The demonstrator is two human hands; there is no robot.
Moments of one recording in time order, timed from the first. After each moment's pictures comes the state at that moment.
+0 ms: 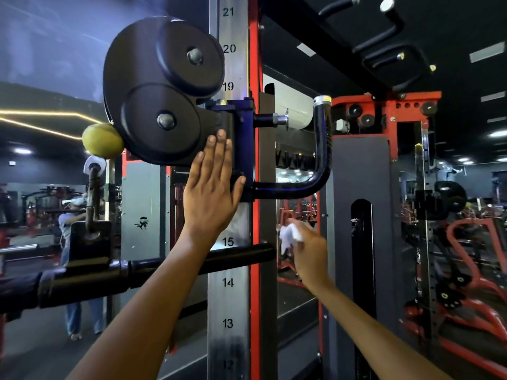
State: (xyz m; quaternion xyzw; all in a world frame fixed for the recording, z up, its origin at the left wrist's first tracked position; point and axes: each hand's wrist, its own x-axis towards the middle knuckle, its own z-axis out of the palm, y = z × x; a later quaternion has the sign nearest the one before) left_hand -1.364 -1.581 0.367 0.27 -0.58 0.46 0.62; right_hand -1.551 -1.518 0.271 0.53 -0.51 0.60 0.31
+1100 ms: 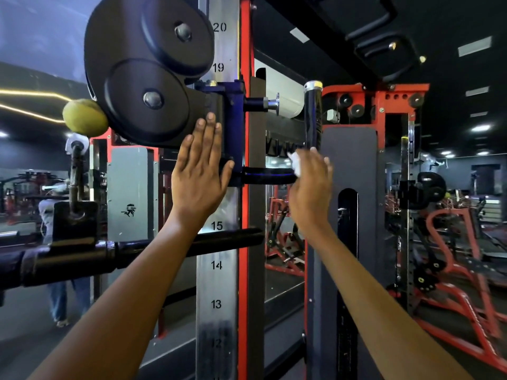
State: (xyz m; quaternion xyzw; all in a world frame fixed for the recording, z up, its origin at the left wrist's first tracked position) left_hand -1.363 -1.580 0.365 0.27 -0.59 0.46 0.61; right_hand -1.525 -1.481 0.341 0.42 -0.51 0.58 0.47
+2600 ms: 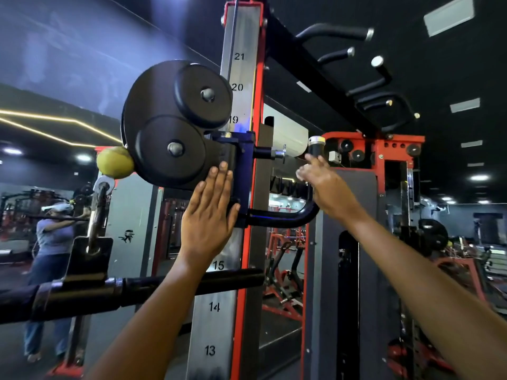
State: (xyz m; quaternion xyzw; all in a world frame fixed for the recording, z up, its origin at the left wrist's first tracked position) left_hand -1.367 -1.579 0.362 0.27 -0.58 0.44 0.63; right_hand -1.602 -1.460 0.447 0.58 -0.55 0.25 0.55
